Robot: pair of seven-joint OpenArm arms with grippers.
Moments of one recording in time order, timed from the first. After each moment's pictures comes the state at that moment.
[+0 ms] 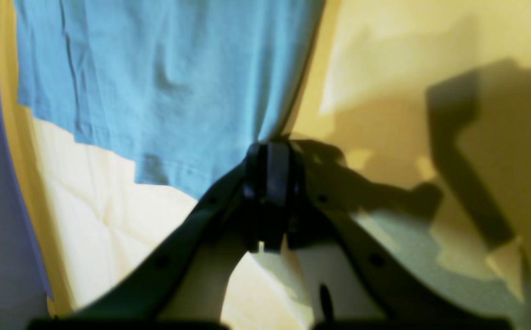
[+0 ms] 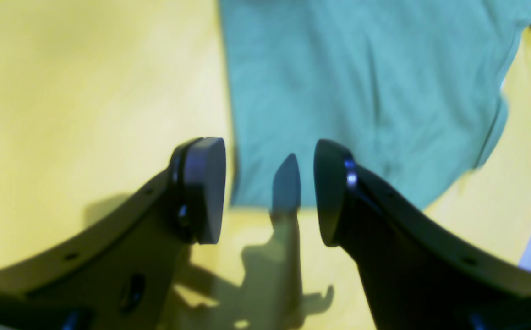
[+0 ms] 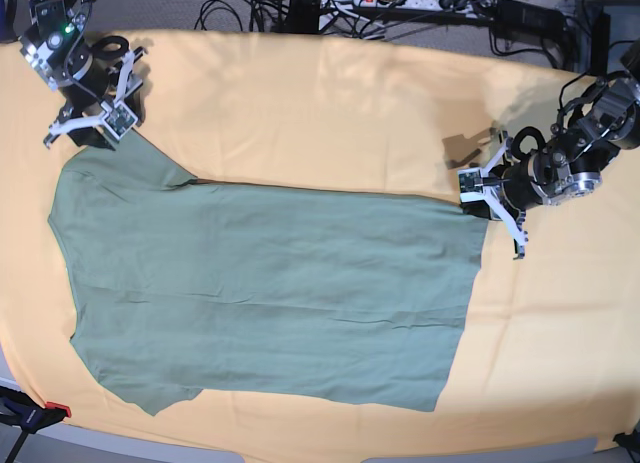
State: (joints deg) left arm -20.2 -58.1 53.0 92.1 5.7 -25.3 9.2; right arm -32.0 31.6 7.4 109.6 -7.0 26.4 -23.8
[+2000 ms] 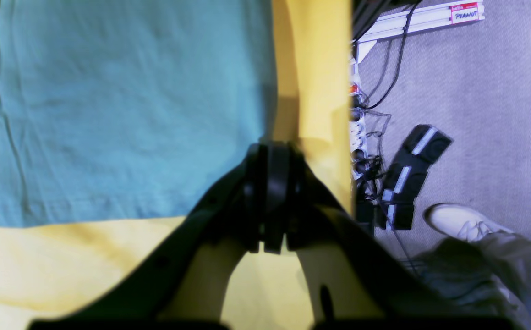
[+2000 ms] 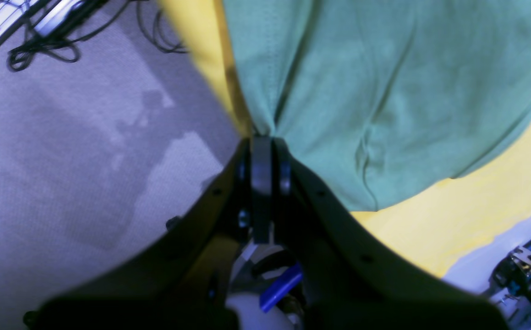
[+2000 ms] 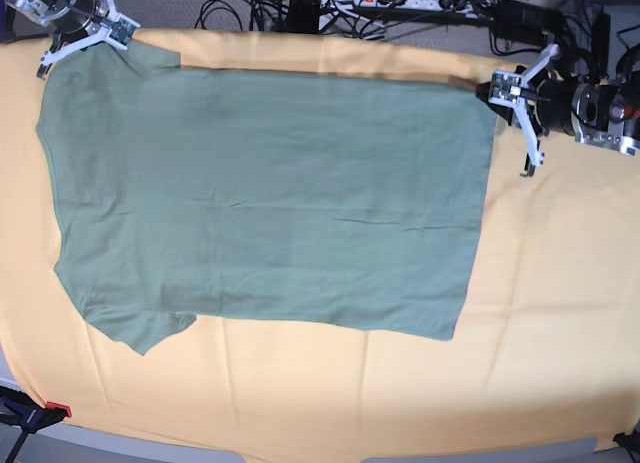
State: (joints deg) left arm -12.8 -79.7 53.2 117.1 -14.7 -44.1 10.5; right arm -58.2 43.2 9.0 128.7 -3.6 26.7 -46.0
